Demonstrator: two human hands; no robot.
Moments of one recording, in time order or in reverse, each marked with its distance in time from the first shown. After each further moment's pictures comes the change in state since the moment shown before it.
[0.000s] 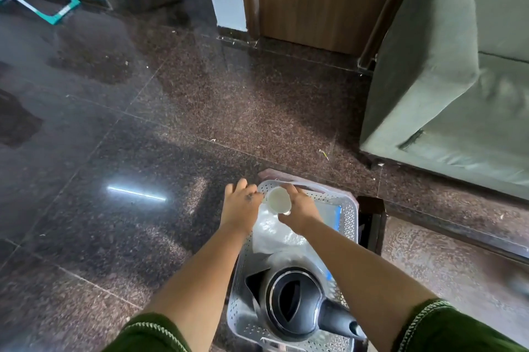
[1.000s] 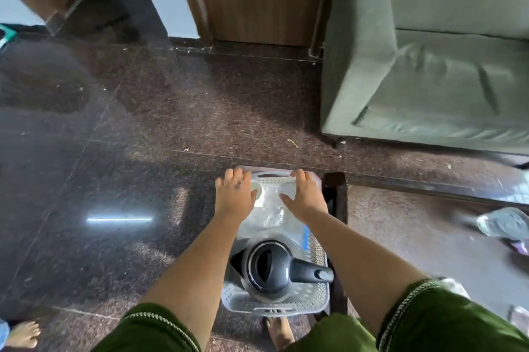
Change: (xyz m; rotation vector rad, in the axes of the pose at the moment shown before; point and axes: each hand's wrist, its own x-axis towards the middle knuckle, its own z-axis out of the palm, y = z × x) left_hand 0.001 0.049 -0.053 0.024 -0.069 0.044; right_hand -0.072 0.028 -0.051 -0.014 0.303 0.107
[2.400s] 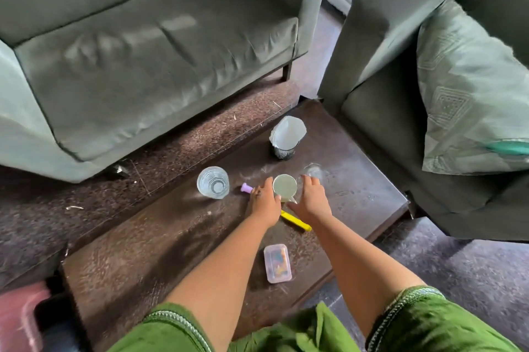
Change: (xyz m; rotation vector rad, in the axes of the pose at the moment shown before) left_hand -0.068 0.810 0.140 -0.350 -0.596 0.497; right_hand -0.234 0.690 -0.239 0.262 0.293 0.783
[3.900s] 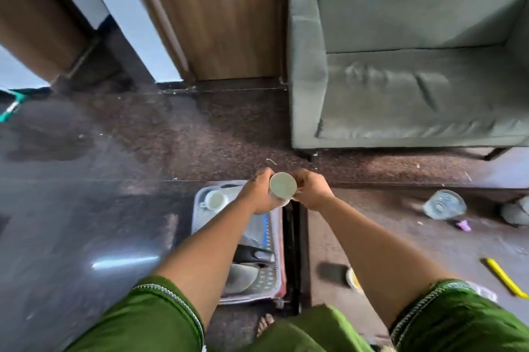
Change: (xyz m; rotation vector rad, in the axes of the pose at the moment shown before) left_hand -0.403 -0.431 -0.302 -0.211 0.443 -0.244; right_hand -0.346 -0.479 0.202 -0.015 -0.404 -0.683
